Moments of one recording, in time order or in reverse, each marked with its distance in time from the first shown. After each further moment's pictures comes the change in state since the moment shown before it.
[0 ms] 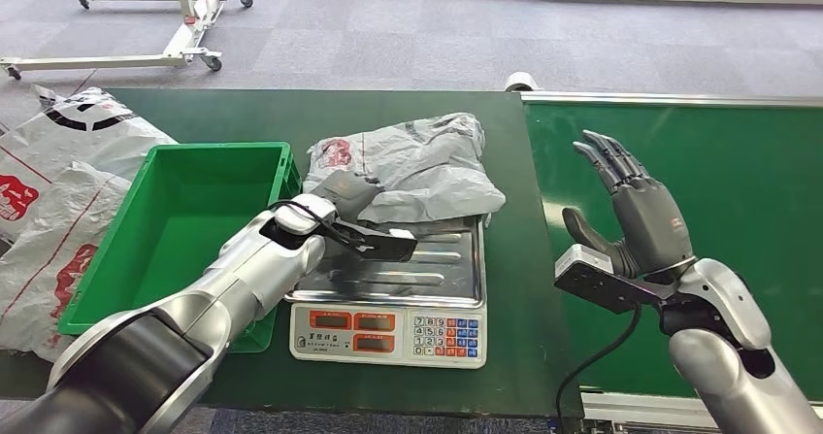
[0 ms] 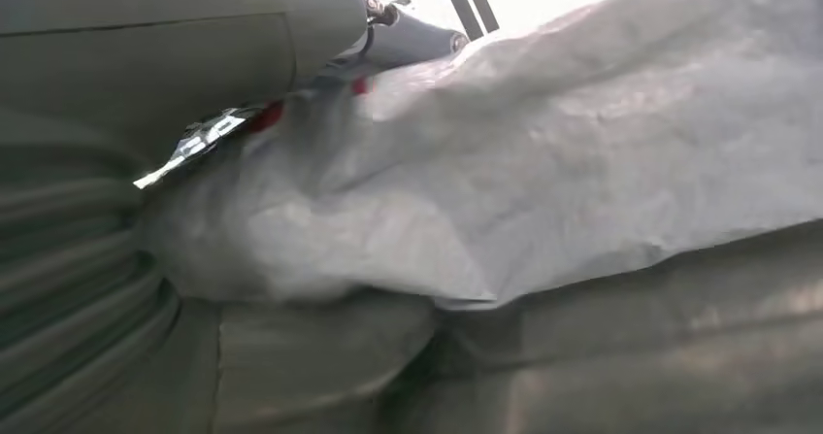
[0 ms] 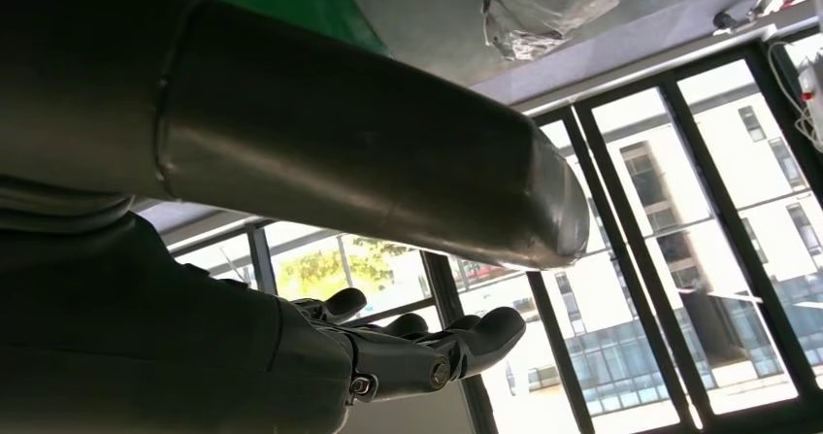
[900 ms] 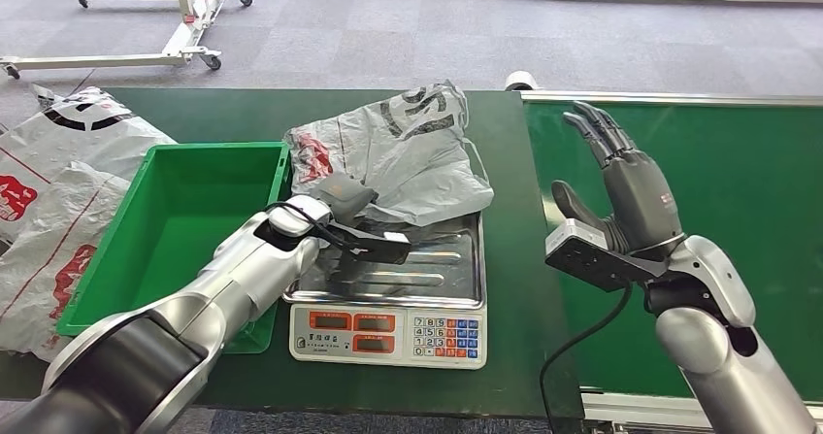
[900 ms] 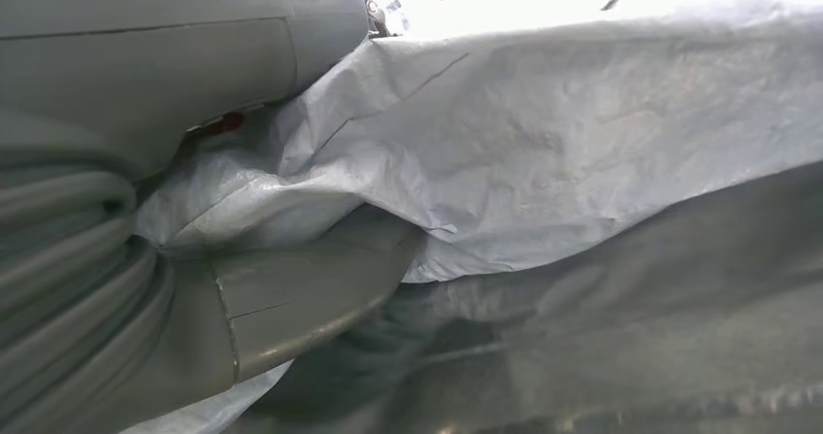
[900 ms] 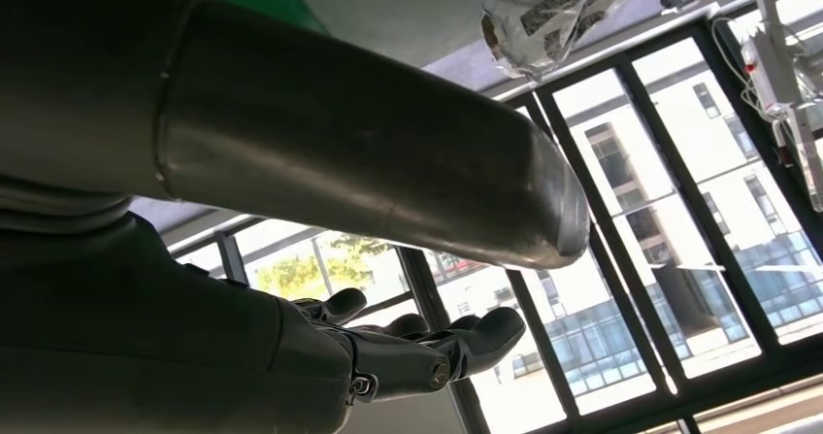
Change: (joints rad) left arm 0.009 0.021 0.000 -0.015 0.007 0.036 -0.032; right arm -0.079 0.074 0.009 0.006 -0.025 0.019 0.011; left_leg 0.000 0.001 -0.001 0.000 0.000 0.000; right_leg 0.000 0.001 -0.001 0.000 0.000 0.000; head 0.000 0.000
